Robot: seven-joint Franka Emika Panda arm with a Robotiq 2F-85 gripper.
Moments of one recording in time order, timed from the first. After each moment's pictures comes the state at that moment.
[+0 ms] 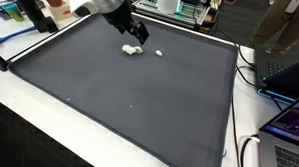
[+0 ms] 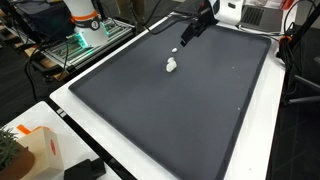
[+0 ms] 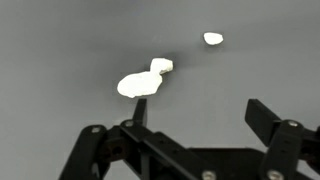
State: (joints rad) arm 0.05 0.58 0.07 -1.52 0.04 1.65 0.25
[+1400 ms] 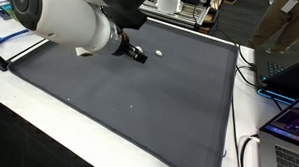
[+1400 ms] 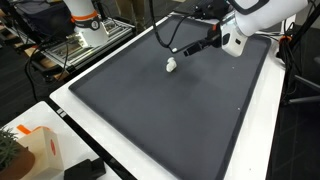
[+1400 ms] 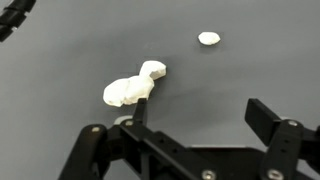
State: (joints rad) arm 0.08 1.01 0.04 -0.96 0.07 1.25 0.35
